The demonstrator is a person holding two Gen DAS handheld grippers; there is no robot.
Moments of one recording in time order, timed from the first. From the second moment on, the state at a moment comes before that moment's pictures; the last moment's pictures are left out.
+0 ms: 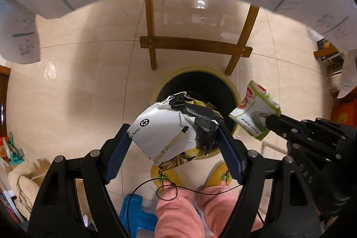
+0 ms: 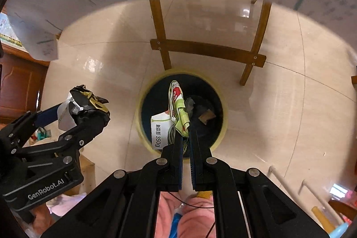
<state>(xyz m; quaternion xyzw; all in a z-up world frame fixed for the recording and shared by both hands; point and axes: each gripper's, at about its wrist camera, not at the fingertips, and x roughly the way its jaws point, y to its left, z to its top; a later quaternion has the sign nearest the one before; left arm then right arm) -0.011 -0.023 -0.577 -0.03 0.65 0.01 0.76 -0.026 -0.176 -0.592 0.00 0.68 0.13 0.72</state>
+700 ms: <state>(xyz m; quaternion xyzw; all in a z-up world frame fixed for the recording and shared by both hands) 0.013 -0.010 -0.594 -0.03 0.64 0.02 0.77 0.005 -0.193 -0.614 0.01 0.65 0.12 0.75</state>
